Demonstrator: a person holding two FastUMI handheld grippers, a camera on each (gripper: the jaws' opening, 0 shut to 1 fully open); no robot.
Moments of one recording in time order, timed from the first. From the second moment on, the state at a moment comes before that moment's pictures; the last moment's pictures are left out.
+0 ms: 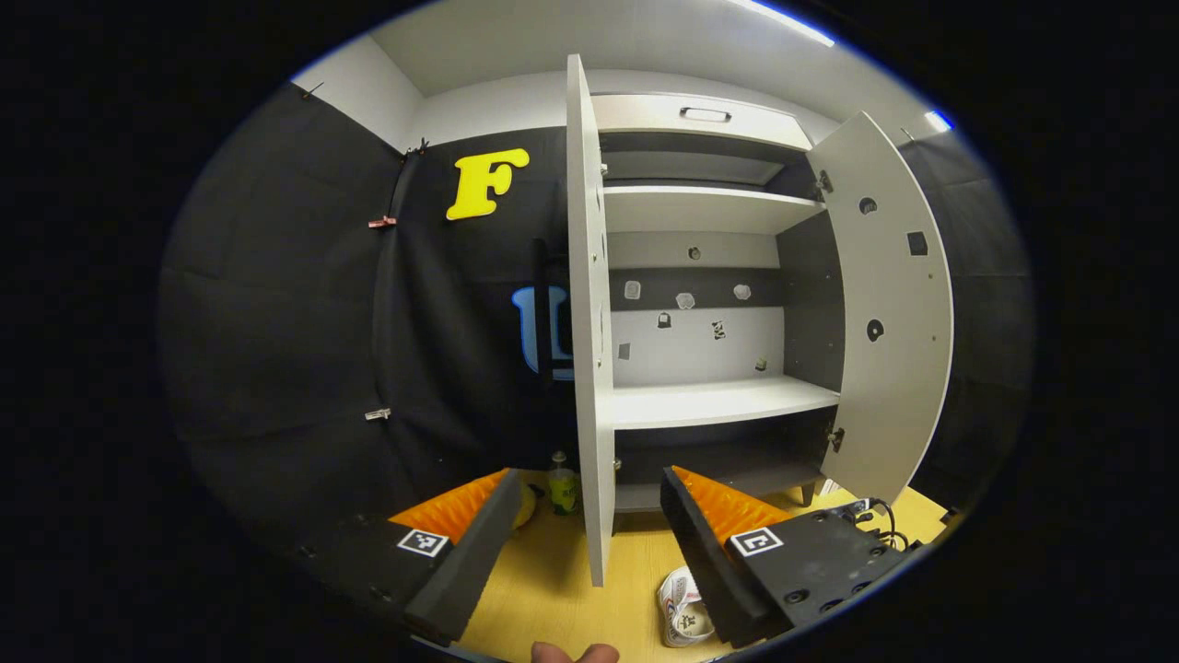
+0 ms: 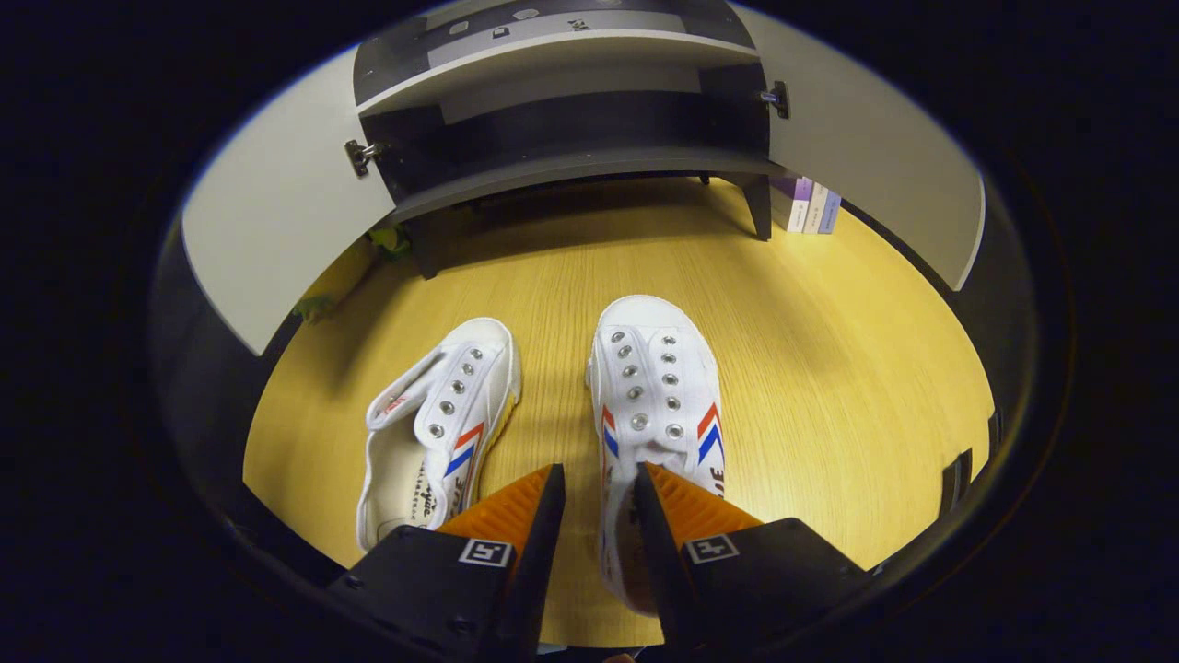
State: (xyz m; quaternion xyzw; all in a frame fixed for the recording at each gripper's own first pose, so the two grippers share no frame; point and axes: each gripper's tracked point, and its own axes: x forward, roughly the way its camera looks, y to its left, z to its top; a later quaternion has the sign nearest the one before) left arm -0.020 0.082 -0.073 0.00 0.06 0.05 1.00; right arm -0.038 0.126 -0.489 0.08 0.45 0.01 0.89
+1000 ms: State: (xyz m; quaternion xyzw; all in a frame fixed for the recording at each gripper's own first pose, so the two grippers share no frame) left arm -0.025 0.092 -0.089 0.01 0.08 0.06 0.99; right arm -0.010 0.121 -0.458 0.10 0.40 0.05 0.91
